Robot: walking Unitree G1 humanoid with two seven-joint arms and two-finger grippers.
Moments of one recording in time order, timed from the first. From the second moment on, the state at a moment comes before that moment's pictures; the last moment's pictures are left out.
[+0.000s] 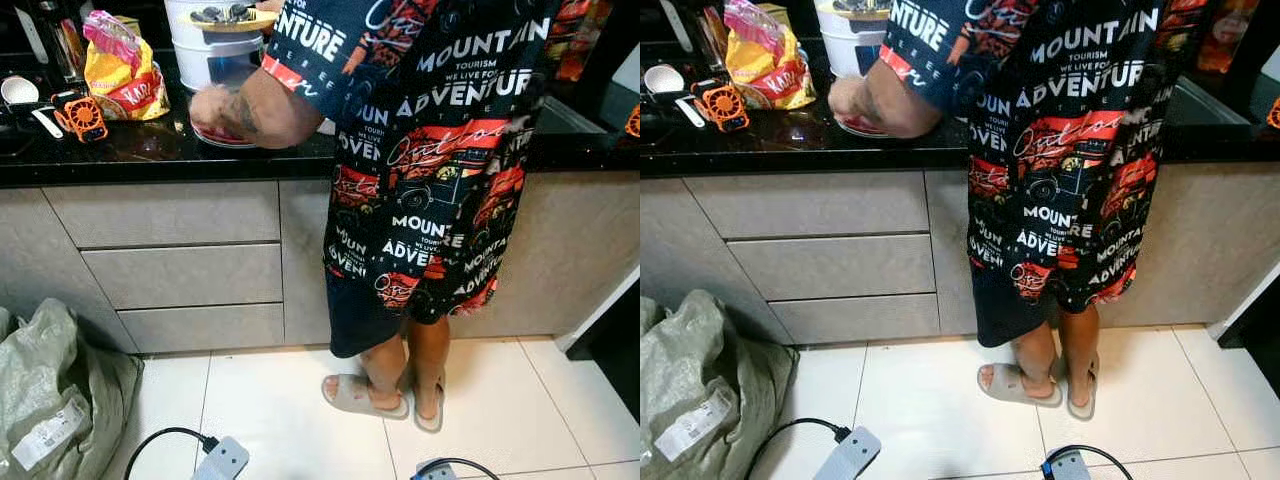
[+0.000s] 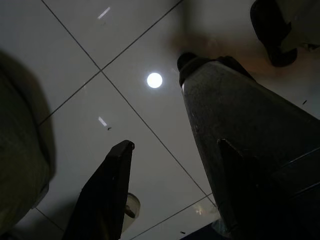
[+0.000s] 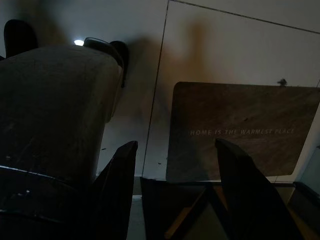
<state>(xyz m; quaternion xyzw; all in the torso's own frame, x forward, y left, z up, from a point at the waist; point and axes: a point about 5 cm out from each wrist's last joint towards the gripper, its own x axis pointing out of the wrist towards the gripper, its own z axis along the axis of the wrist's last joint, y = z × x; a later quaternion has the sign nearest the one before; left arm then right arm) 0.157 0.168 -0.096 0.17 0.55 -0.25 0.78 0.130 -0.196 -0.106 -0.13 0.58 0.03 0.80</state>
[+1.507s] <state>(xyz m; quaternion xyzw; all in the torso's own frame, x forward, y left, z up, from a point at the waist) 0.165 0.168 -0.093 0.16 0.54 -0.24 0.79 0.134 -0.196 -0.104 -0.13 0.57 0.03 0.81</state>
